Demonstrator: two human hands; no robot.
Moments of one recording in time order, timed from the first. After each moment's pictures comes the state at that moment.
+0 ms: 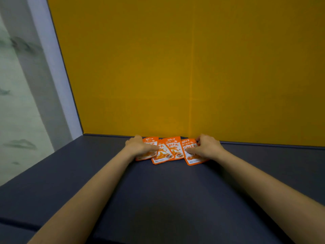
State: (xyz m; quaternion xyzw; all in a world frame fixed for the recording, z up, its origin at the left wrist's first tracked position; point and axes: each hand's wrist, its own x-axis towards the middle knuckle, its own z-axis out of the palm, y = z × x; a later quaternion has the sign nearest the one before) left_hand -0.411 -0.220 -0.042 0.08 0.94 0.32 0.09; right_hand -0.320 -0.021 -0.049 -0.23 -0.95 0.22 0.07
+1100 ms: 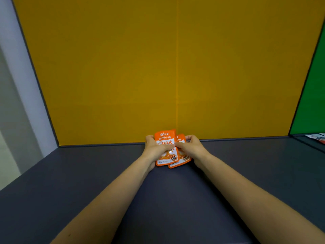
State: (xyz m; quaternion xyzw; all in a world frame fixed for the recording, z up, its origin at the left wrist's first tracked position) left_hand -0.381 -0.172 -0.054 0.17 0.71 0.65 0.20; right_hand -0.308 -0.071 -0.048 -0.29 -0.71 0.61 0.20
